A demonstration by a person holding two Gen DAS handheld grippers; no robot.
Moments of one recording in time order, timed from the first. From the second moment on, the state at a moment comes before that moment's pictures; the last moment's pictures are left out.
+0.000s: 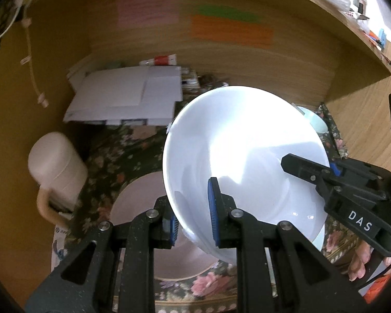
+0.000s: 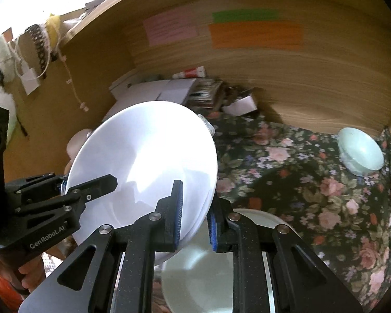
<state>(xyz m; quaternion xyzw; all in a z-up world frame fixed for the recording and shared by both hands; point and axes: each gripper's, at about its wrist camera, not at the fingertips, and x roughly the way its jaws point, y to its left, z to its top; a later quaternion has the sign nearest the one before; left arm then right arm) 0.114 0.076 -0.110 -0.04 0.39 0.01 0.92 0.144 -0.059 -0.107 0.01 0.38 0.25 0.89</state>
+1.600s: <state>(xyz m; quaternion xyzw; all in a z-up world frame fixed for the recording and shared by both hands) 0.109 0.146 -0.193 -0.06 0.46 0.06 0.89 0.168 0.005 -0.189 -0.02 0.47 0.30 0.83</state>
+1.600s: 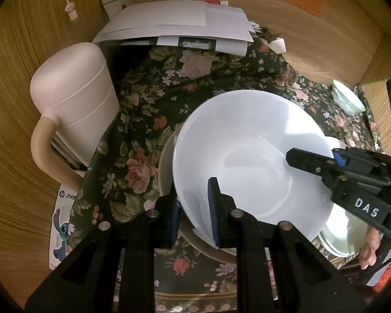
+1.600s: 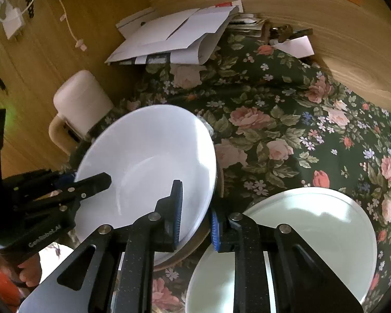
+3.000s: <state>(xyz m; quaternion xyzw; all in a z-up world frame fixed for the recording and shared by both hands) 0.185 0.033 -0.107 -0.04 0.37 -0.02 0.93 0.204 -0.167 -0.106 -0.01 0.37 0.15 0.92</state>
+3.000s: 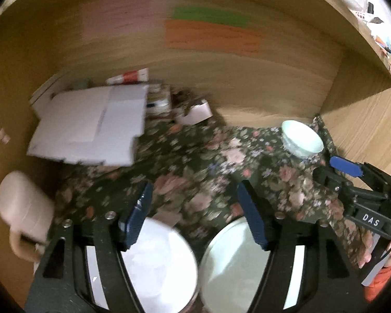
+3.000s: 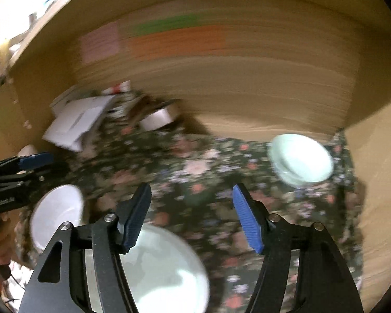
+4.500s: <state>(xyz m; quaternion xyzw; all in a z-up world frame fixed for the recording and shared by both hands) 0.357 -0.096 -0.186 0.06 0.44 -0.09 0.89 0.332 -0.319 -0.217 0.08 0.48 0.03 0.87</state>
